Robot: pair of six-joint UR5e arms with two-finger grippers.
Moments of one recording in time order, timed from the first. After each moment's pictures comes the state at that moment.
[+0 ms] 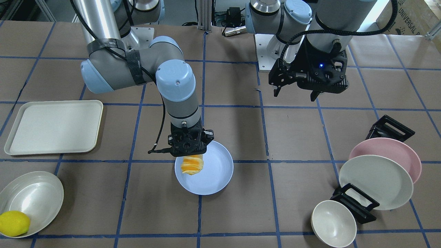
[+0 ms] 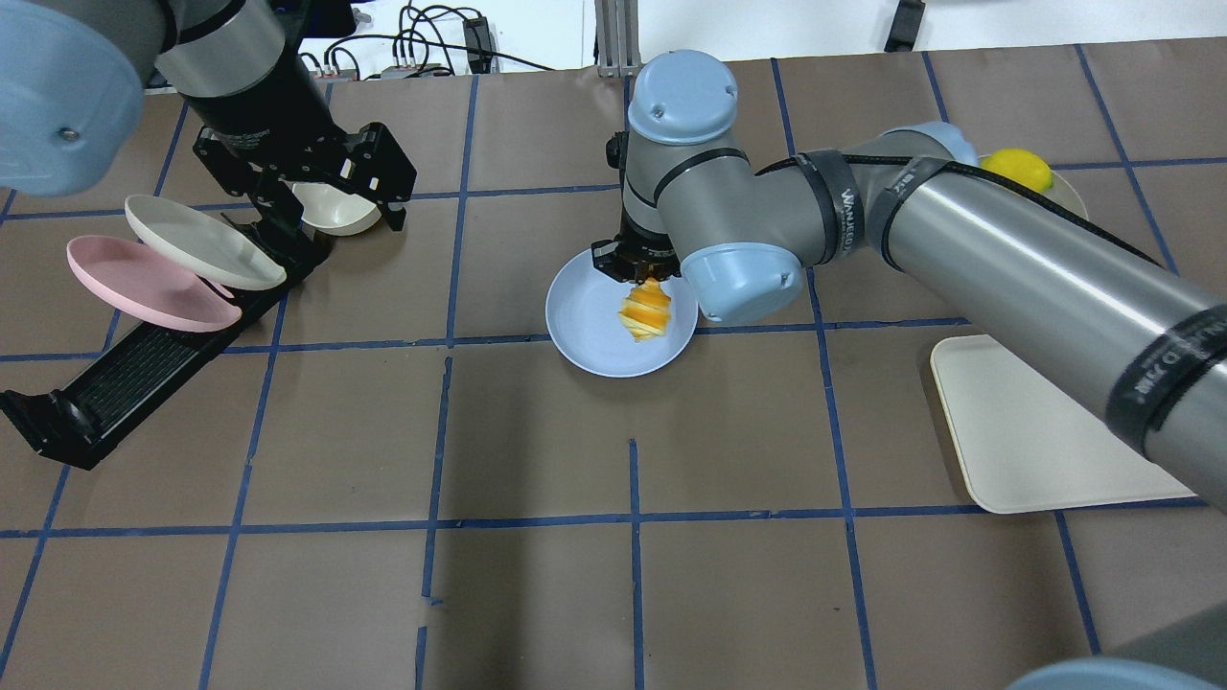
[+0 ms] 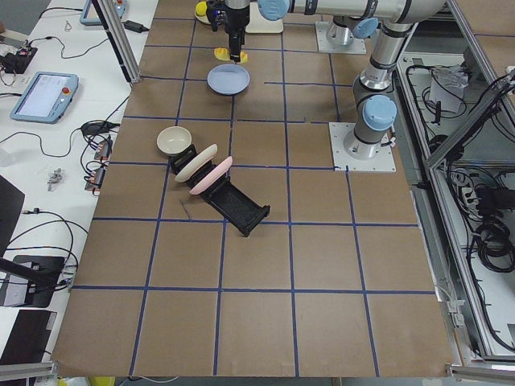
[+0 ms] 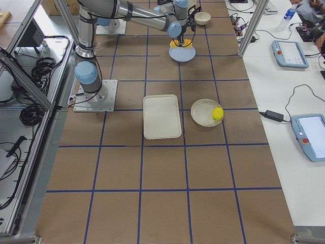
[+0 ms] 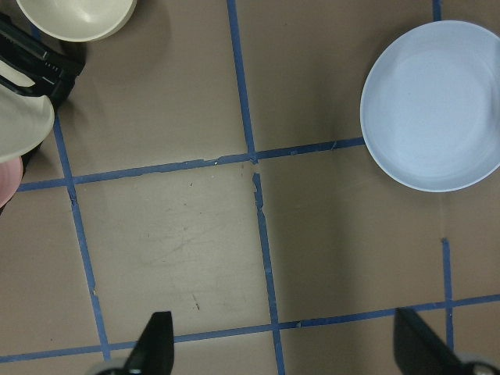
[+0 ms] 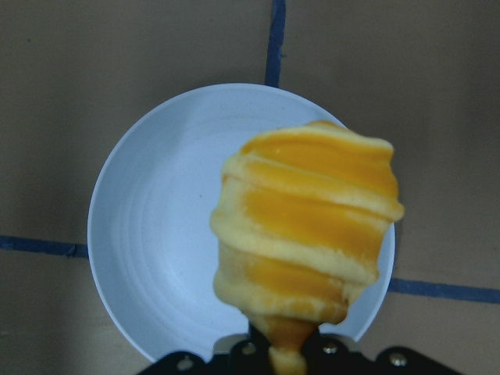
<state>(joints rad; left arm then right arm) -1.59 -1.62 -1.51 -1.57 1.54 0.10 1.91 -1.14 1.64 -2.20 -1.52 0.24</state>
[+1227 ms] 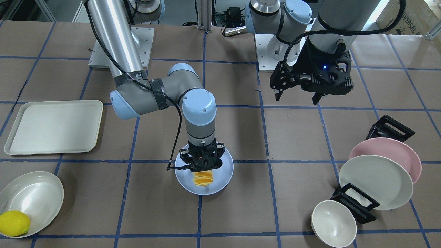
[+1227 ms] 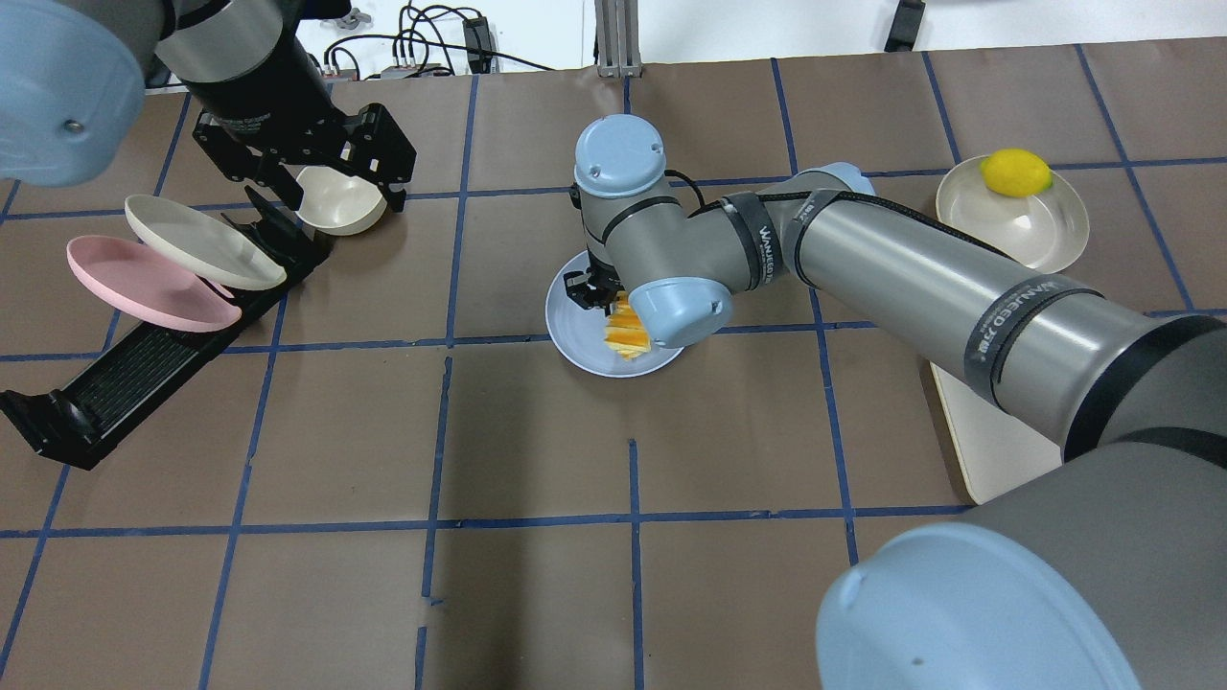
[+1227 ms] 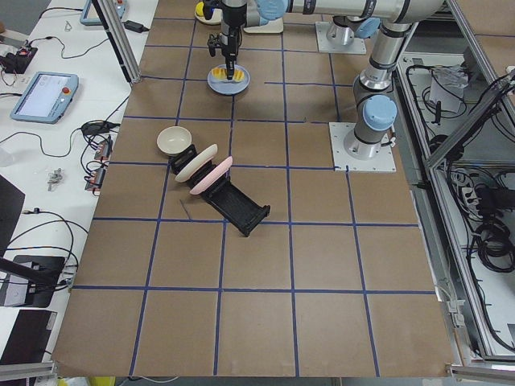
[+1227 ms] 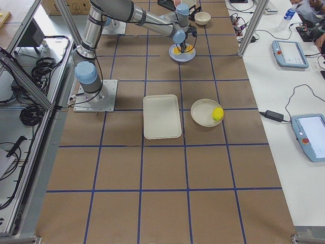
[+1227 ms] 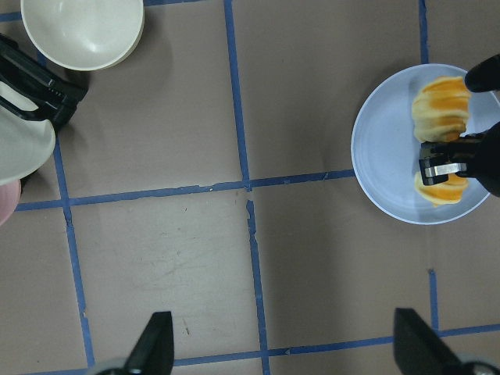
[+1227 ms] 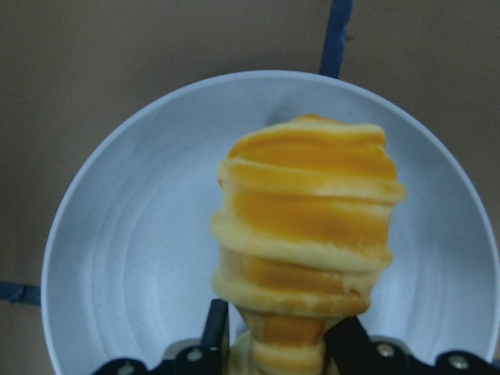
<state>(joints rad) -1.59 -1.63 -1.50 -1.55 1.55 0.08 1.96 -1.00 1.61 -2.27 -1.58 0.22</state>
